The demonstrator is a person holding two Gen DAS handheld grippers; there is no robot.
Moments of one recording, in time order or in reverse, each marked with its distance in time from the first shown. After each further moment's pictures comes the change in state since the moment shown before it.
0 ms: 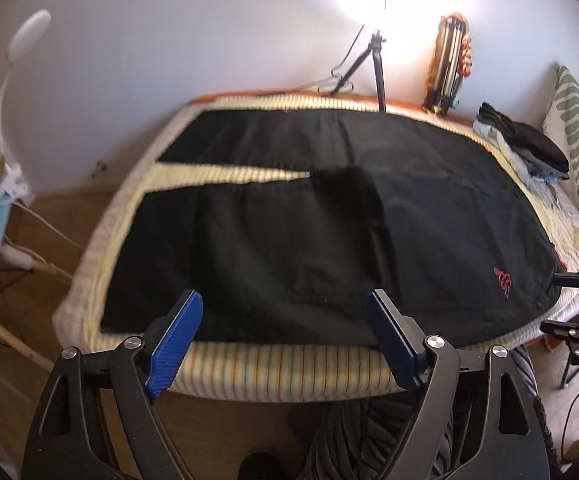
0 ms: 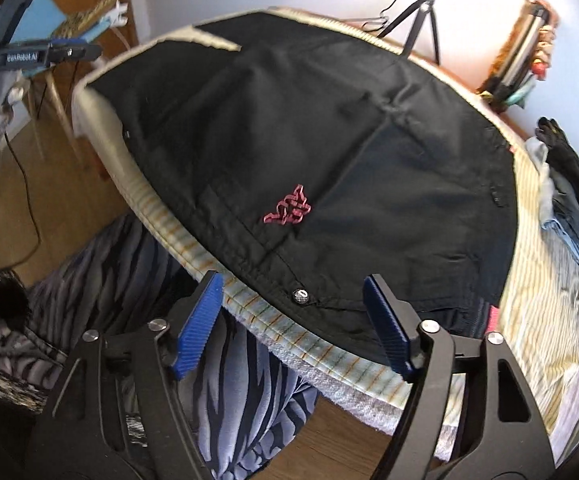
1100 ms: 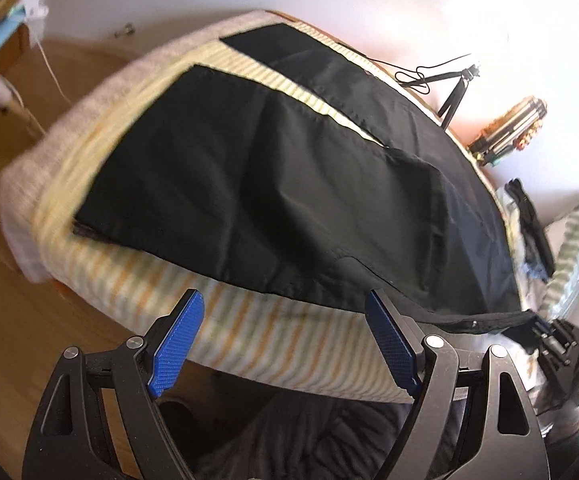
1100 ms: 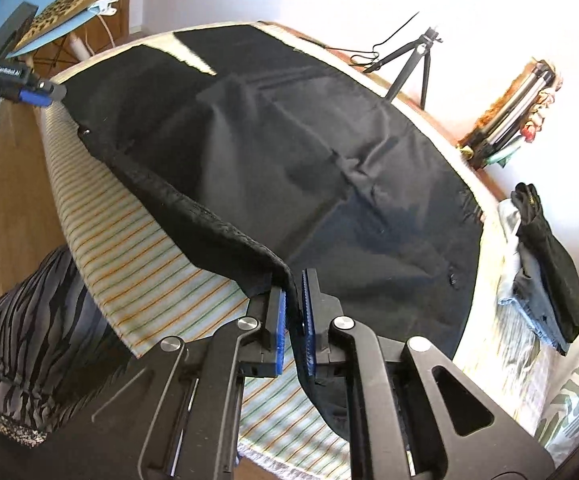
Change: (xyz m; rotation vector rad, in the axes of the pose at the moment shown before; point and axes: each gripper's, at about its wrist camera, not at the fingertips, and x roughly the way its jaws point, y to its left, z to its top) left arm 0.053 0.081 -0.028 -0.482 0.168 -0.198; right arm 0.008 -0.014 0.066 -0.093 -0.053 -0.150
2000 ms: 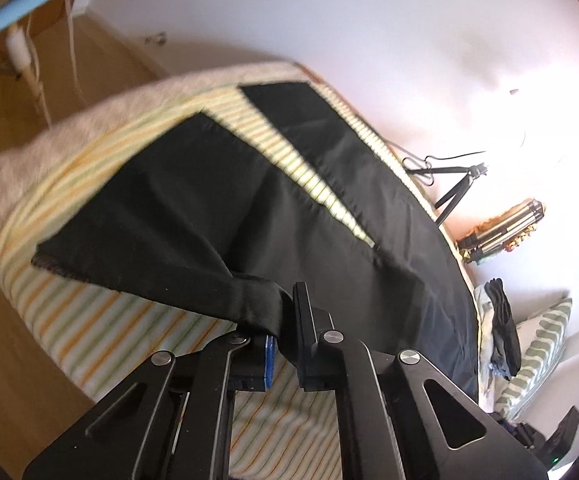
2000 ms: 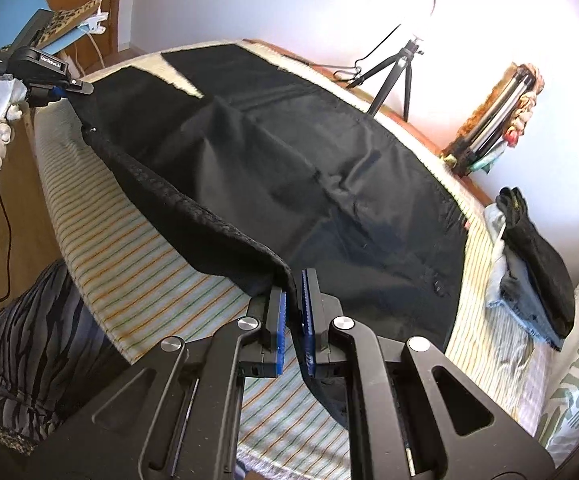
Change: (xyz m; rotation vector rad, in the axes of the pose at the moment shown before) left arm 0.003 0.000 0.040 -0.196 -0.220 -0.063; right arm -0.015 -0.004 0.003 0.028 -0.067 -0.042
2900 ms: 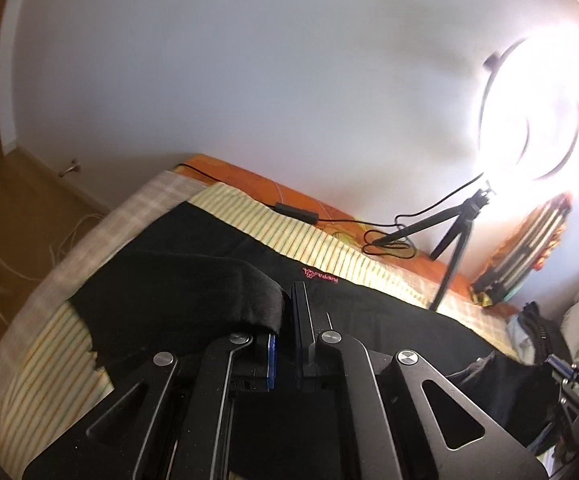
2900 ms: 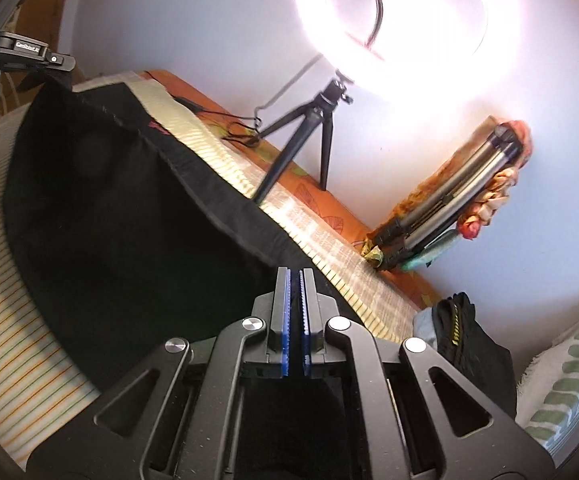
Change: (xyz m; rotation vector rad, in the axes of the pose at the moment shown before) left arm 0.129 -0.155 0.133 0.339 -0.125 0.066; right arm 0.113 -0.130 0.152 -0.021 -0.035 -0.204
